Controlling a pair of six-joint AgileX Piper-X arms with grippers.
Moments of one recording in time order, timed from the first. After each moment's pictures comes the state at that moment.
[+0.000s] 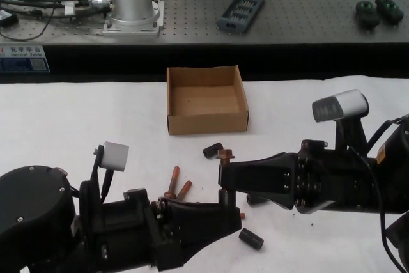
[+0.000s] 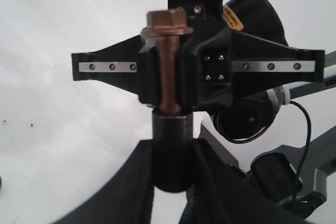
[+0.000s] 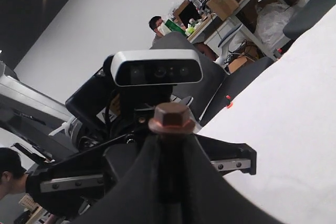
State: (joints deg) left arm -37.0 76.2 -16.8 -47.8 38.7 -40.5; right arm 36.1 93.0 -24.0 -74.0 -59.8 57.1
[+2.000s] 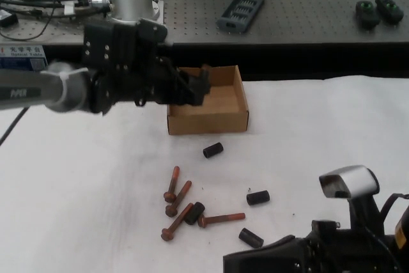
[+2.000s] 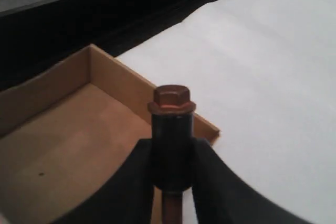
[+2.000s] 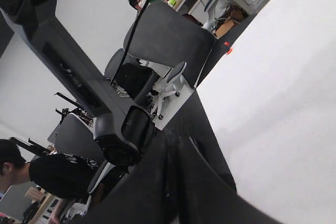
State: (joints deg) left arm -17.6 120.0 -81.6 -2.3 35.5 2.6; right arm 46.7 79.4 -10.0 -63.1 -49.5 53.5
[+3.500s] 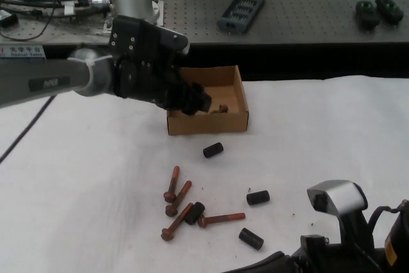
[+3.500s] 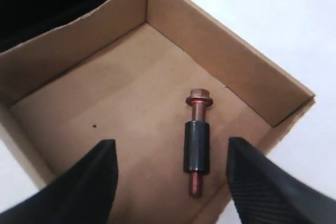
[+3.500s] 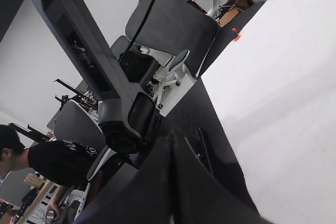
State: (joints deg) left arm -20.8 125.3 -90.7 12.7 21.6 7.7; right arm 51.4 78.5 -10.0 -60.3 -45.3 51.4
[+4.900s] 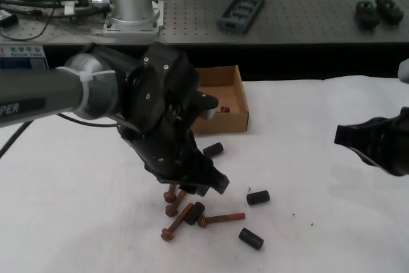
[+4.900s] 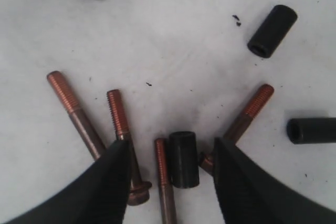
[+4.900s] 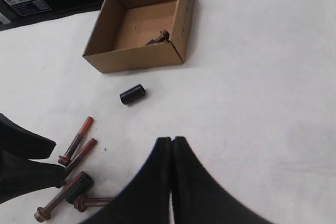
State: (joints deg) left arm -33.1 104.1 -71.7 43.3 9.0 1.9; right arm 24.4 63.5 -30.9 5.9 -8.3 22.3
